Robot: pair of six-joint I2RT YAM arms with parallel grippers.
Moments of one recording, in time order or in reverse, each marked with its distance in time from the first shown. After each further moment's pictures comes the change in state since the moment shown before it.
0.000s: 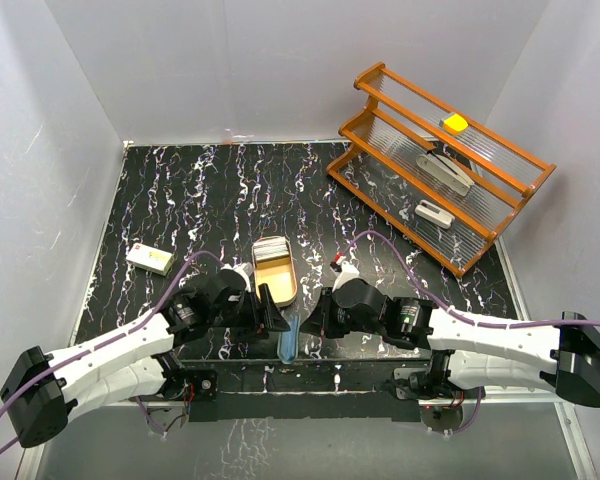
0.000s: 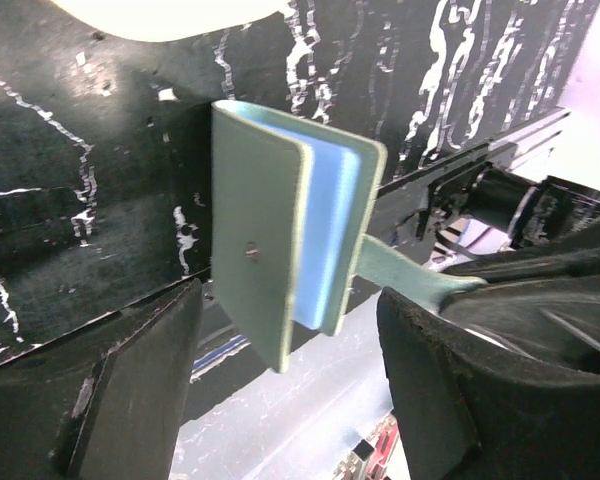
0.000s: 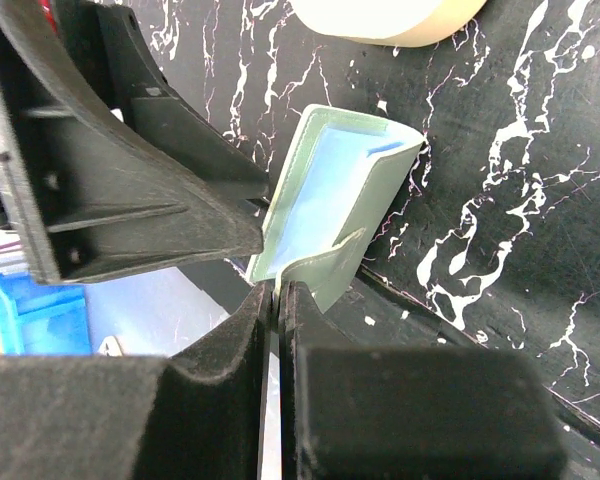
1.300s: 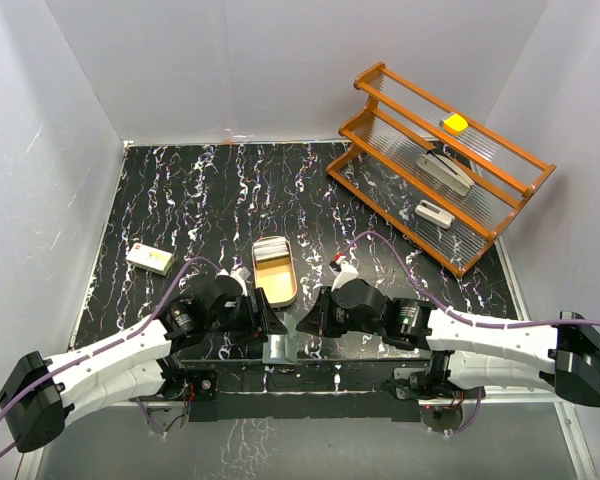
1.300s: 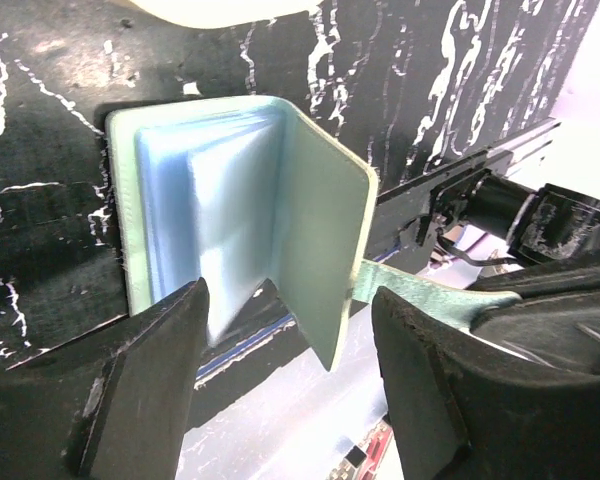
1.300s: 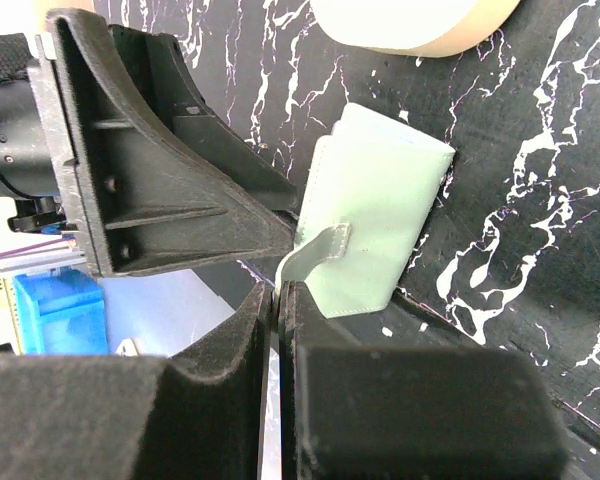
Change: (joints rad) left arm 0.000 -0.048 -0.087 0.059 -0.005 -0.043; right arm 0.000 0.002 -0.019 0.064 -0.004 0.018
